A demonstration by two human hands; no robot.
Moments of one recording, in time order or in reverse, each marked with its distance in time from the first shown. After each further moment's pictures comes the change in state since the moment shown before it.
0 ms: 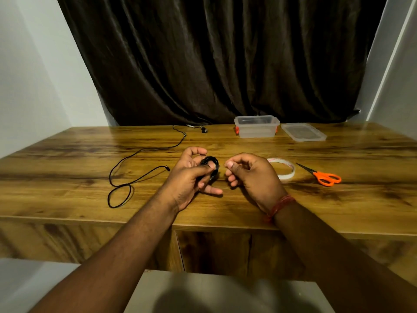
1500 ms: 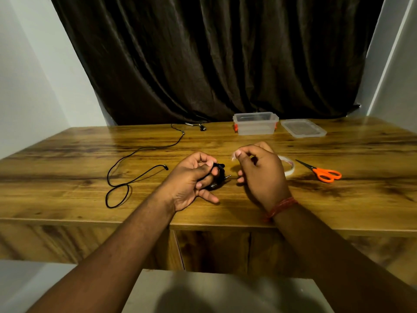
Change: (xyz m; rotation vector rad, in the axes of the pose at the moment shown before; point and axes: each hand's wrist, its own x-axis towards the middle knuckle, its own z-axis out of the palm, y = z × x) left_hand 0.001 -0.004 -0.002 0.002 -0.143 -0.120; right_hand -0.008 -0.011 -0.005 -0.249 0.277 -0.191
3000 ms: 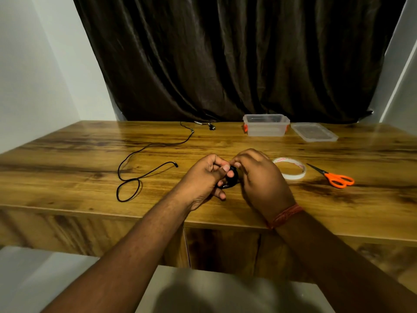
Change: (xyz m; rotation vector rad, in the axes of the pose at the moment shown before) left_hand 0.002 -0.008 0.011 0.265 0.187 0.040; right_hand -0.005 -0.001 0.010 -0.636 -0.214 -0.448
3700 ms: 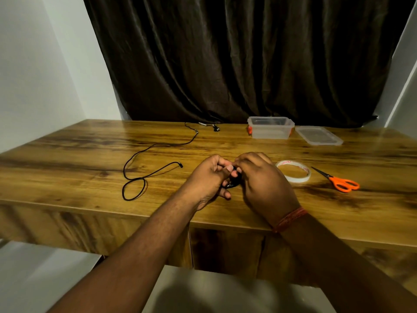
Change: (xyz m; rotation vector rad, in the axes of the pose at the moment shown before) left_hand 0.003 -0.001 0.000 -0.002 0.059 -0.020; right_hand -0.001 -0.007 -0.003 -0.133 -0.053 -0.070
